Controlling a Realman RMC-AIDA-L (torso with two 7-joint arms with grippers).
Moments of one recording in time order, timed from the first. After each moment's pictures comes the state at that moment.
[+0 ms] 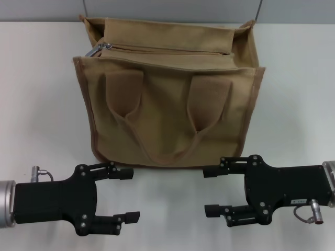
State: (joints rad) left arm -0.32 -2.07 0.75 0.57 2.02 1.83 -0.92; right arm 0.50 2.09 -0.85 -0.43 -1.96 -1.76 1.01
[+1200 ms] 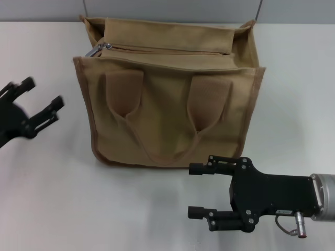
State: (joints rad) left arm -0.34 -2.07 0.14 0.40 1.94 1.56 -0.75; right arm 0.51 2.09 -0.85 -0.20 -1.86 -1.76 0.75
